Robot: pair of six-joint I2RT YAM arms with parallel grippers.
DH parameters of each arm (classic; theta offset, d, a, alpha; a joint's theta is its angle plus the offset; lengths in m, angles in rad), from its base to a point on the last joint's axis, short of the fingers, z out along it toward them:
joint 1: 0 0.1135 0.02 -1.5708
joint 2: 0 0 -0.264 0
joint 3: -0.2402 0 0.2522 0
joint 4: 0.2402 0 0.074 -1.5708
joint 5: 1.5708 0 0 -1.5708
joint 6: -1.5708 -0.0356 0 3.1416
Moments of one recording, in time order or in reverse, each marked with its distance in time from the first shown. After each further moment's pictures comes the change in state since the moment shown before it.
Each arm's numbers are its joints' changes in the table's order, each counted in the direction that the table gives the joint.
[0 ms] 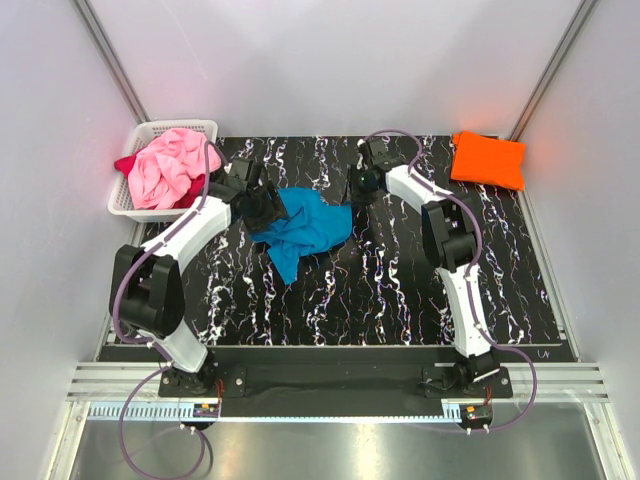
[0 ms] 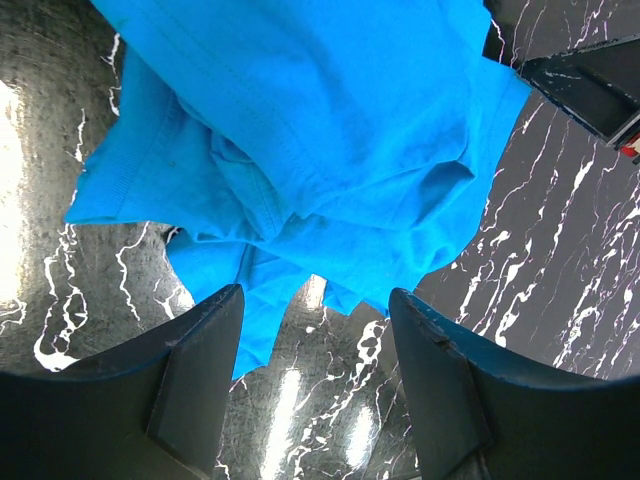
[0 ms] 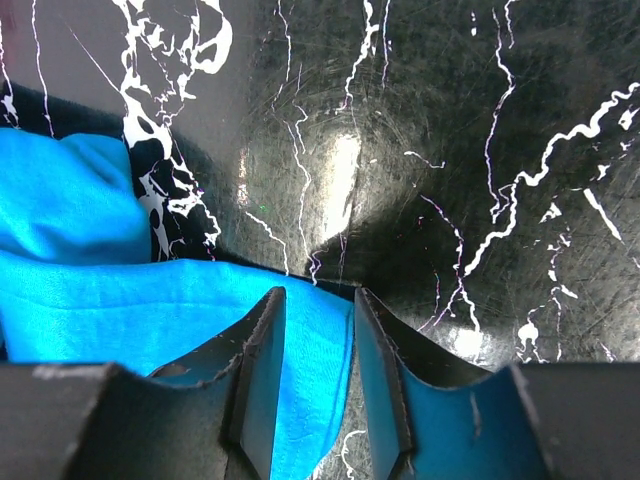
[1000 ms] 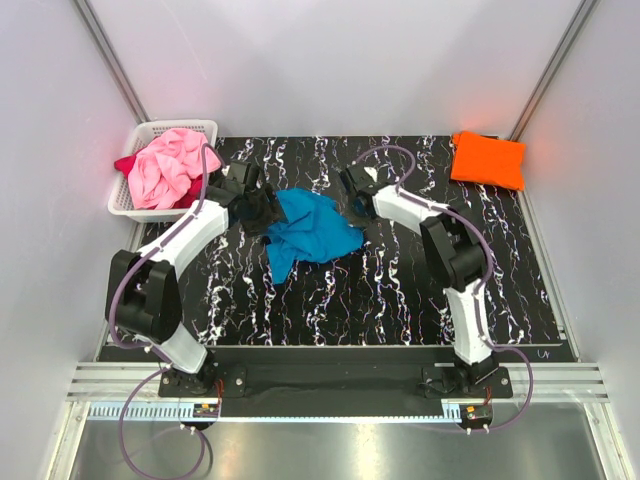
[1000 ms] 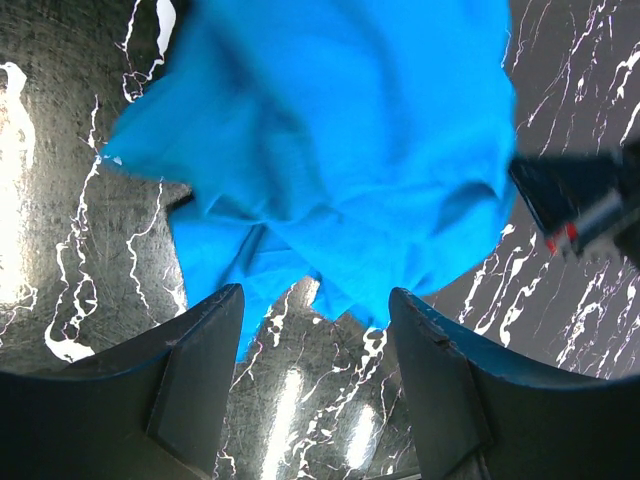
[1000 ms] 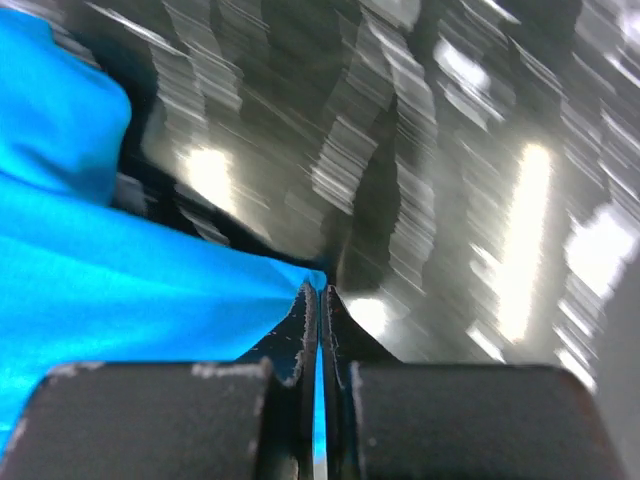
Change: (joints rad) left arm 0.003 -0.037 0.032 0.000 -0.005 -0.001; right arm 0.157 -0.199 0.296 -0.012 0.409 -0.053
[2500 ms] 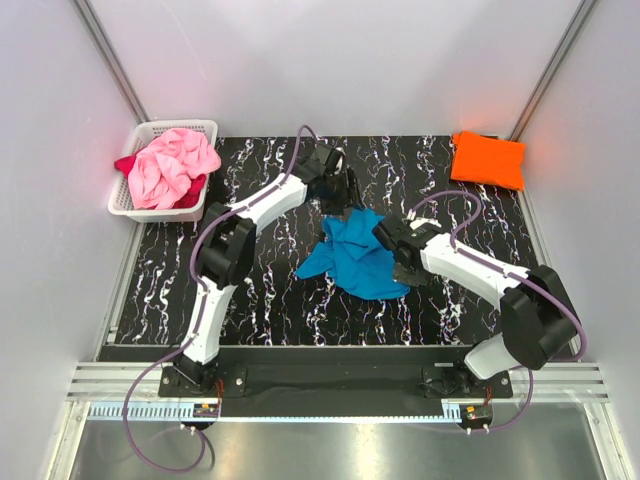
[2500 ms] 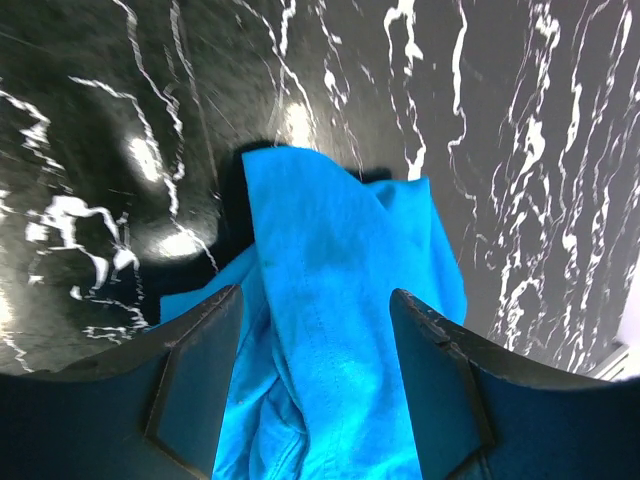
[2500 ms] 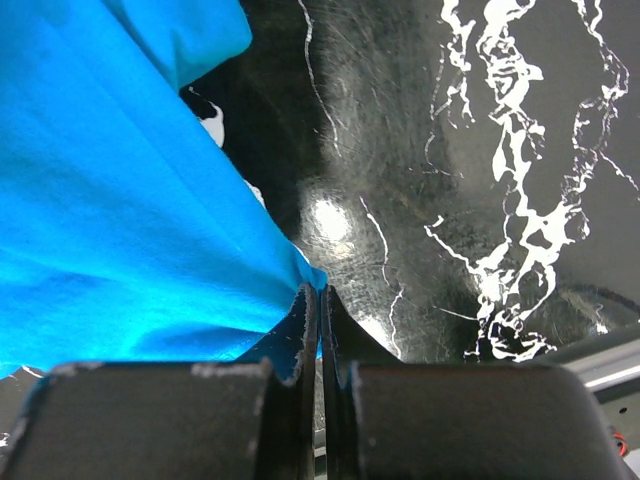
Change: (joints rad) left arm -0.246 0.633 -0.666 -0.051 0.157 -0.061; right arm 0.094 -0.718 0.689 0.369 0.231 -0.393
